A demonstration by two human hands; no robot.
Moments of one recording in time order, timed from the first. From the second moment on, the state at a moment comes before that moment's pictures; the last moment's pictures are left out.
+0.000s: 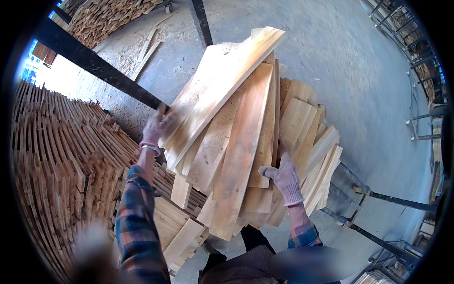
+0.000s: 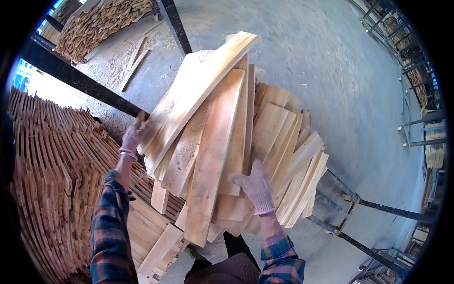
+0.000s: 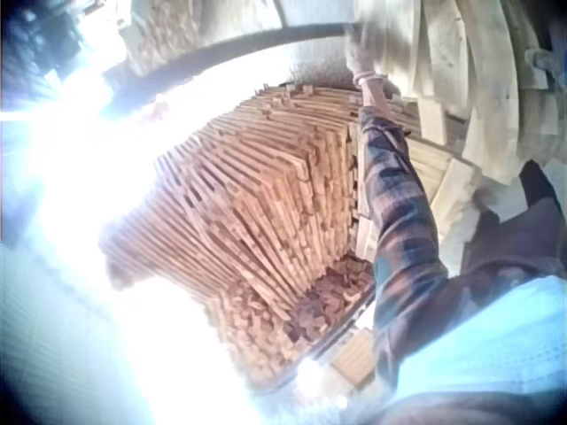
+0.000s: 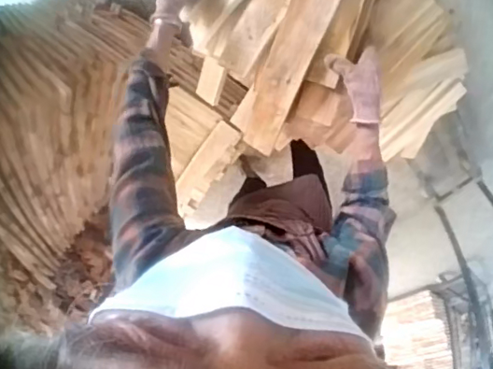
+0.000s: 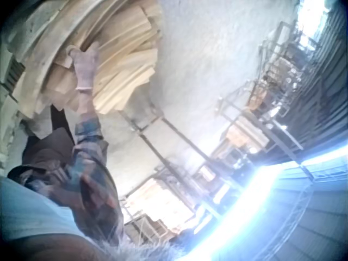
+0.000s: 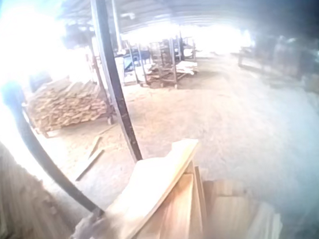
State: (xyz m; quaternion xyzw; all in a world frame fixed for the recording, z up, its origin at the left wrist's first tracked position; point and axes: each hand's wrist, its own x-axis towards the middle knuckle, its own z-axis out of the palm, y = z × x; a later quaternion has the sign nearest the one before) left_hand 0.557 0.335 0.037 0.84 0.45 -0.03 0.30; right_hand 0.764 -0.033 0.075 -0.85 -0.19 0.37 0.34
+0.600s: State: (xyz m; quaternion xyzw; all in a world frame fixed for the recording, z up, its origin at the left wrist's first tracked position) left_hand 0.593 0.130 0.067 0.61 0.47 0.24 0.59; right_hand 0.771 -0.064 0.069 -0.79 -0.21 0.33 0.47
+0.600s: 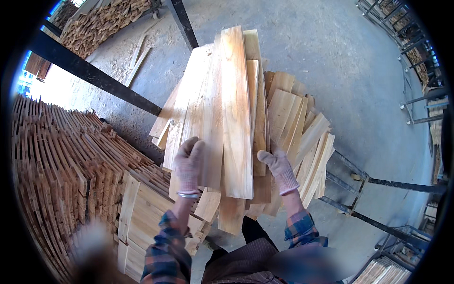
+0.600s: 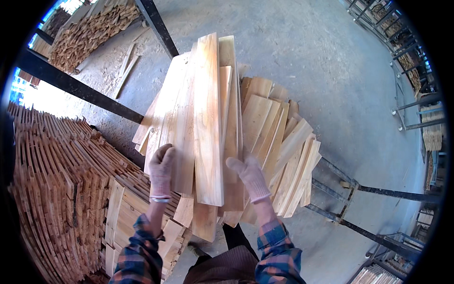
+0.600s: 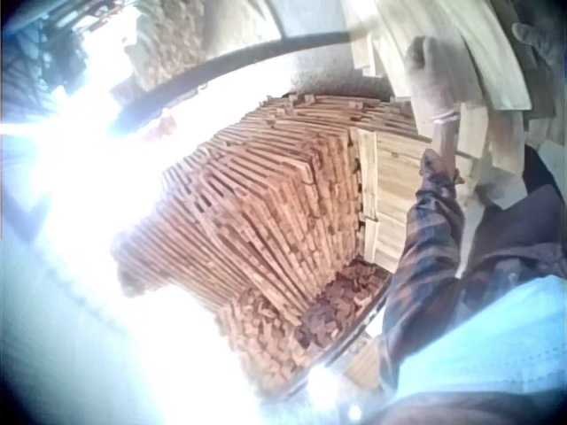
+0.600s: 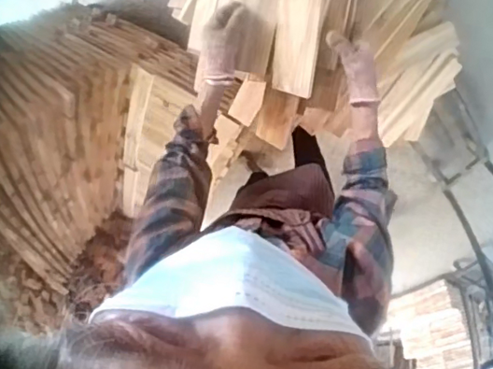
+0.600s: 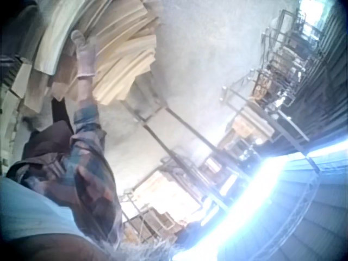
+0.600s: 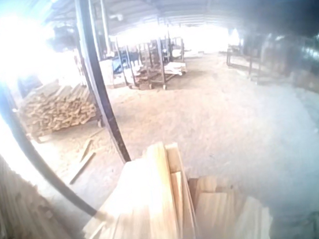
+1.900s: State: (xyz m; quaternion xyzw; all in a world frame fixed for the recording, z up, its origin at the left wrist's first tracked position) left_hand 0.441 -0.012 0.077 0.41 0.47 -0.04 0.78; right_hand 0.602 -0.222 0.073 -0.75 -0.17 0.47 0.44
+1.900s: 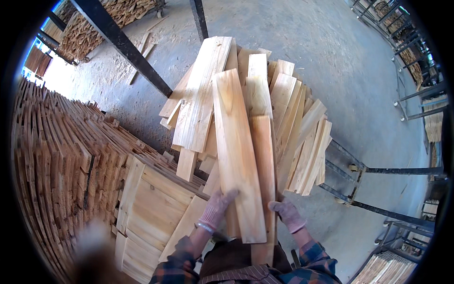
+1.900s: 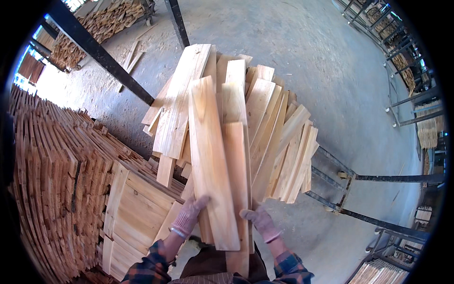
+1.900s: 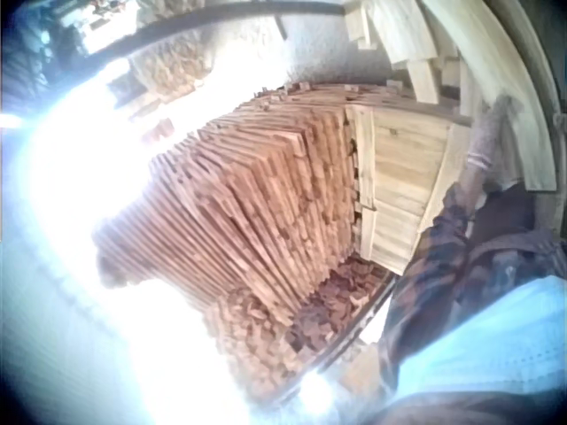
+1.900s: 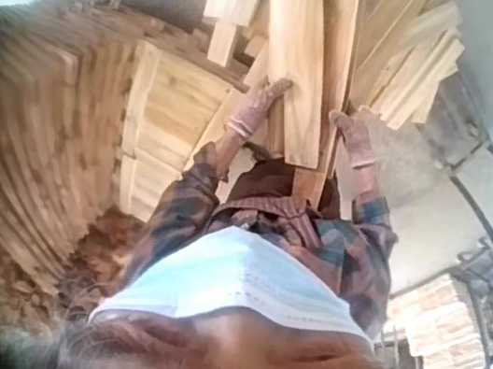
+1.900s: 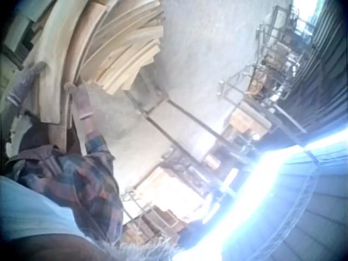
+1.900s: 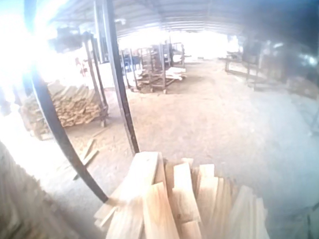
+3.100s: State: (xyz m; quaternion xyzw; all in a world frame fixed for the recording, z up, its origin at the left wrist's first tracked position) left_hand 0.199 -0.004 0.231 0.63 0.36 0.37 0.58; right_hand 0.416 -0.084 0.182 -0.47 -0.28 0.47 0.69
